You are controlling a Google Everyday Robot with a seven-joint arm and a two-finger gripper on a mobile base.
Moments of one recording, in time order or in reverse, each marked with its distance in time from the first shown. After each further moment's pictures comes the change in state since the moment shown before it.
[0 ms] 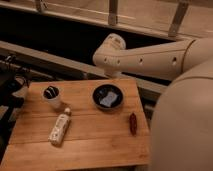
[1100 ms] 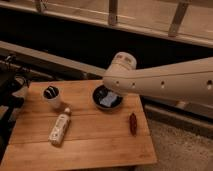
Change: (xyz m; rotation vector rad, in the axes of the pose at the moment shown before) arm 0.068 0.043 -0.010 -0.005 0.045 -0.030
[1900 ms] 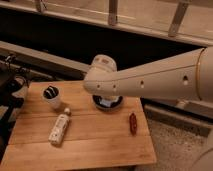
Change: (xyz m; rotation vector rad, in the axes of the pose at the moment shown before) arm -0.028 0.049 -0.022 -0.029 0.071 -0.156
